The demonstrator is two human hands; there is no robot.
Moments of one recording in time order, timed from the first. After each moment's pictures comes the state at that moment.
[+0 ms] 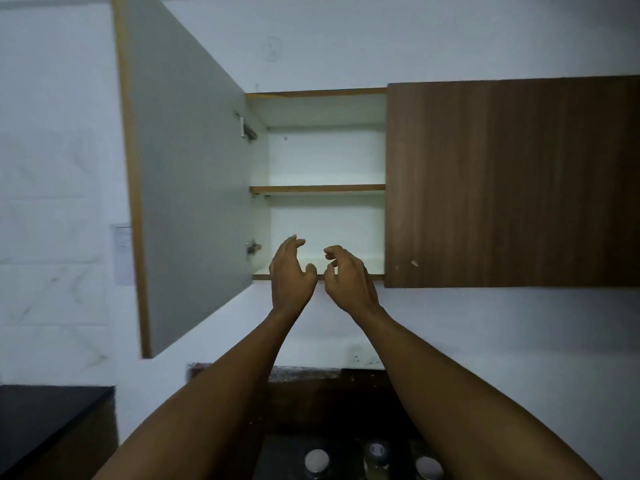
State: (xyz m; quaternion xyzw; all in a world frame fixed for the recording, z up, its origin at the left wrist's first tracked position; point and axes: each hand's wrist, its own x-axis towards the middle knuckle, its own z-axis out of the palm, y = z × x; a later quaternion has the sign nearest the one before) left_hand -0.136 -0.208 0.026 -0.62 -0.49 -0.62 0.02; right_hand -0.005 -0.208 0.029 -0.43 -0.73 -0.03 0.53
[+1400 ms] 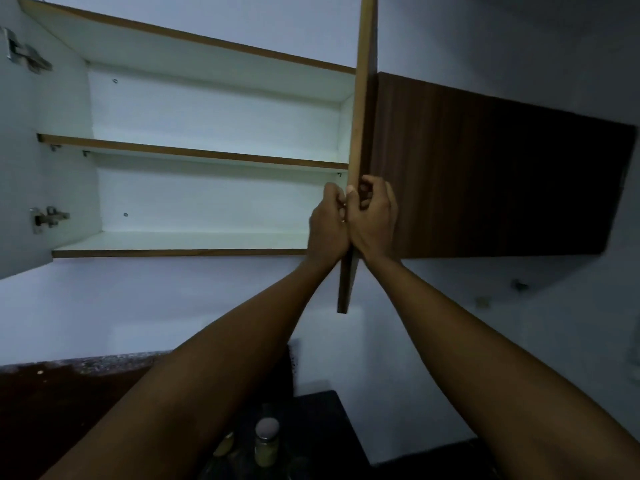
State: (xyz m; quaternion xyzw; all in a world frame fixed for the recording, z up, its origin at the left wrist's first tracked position) left_hand 0.273 -0.231 0.078 -0.70 -0.20 -0.68 -0.10; right_hand 0.344 -0.280 0.098 -0.45 -0.55 -0.15 0.69
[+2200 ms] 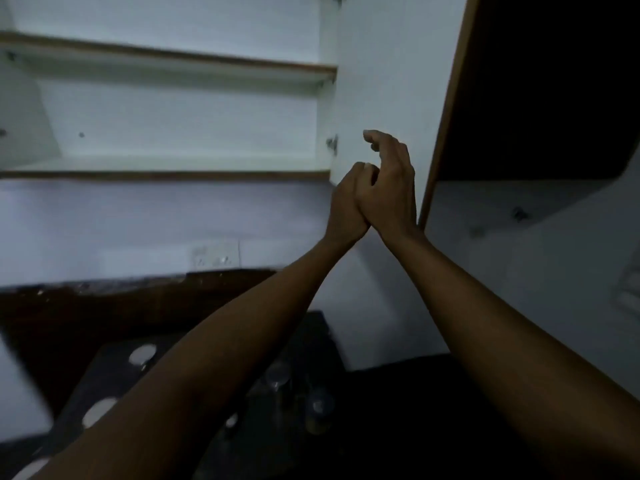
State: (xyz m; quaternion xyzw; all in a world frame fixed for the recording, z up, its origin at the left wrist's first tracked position) left_hand 0.401 -0.264 -0.032 -0.73 -0.20 -0.63 -0.17; right_hand 0.462 -0.322 0.007 -0.49 -0.60 -0.19 0.60
